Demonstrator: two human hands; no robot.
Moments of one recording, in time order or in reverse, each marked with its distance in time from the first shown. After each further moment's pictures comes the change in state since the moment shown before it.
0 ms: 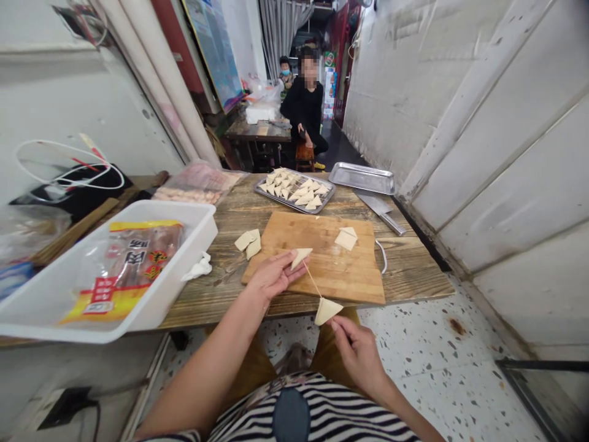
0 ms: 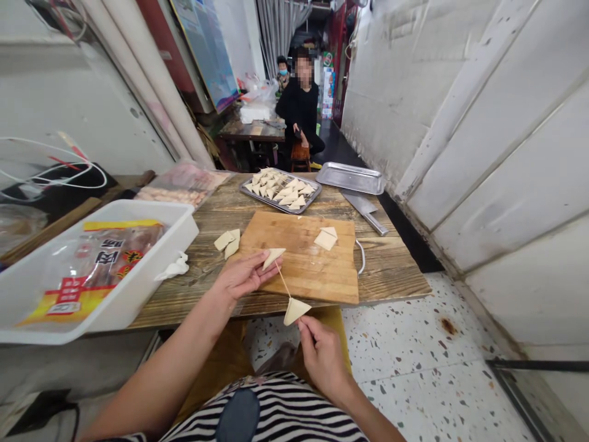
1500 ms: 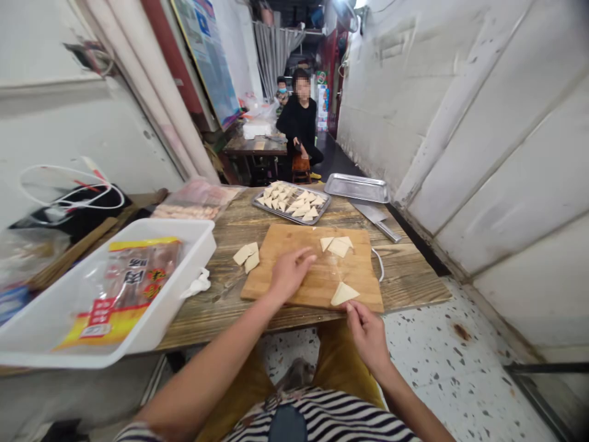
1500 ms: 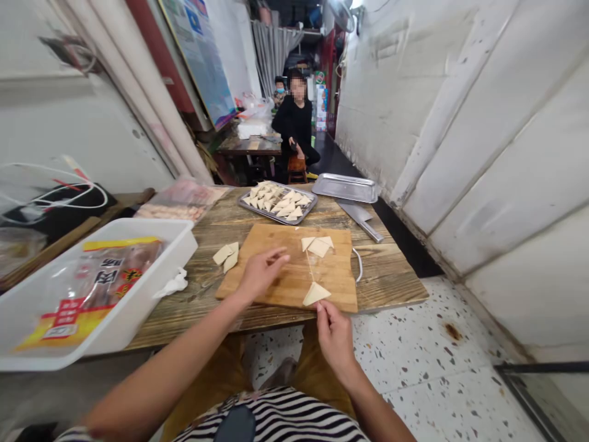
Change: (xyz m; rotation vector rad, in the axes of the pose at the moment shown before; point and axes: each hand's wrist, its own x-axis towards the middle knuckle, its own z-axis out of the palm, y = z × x) left_hand 0.022 -0.005 0.024 0.976 0.021 0.713; right_hand 0.032 0.021 -0.010 0.025 0.242 0.047
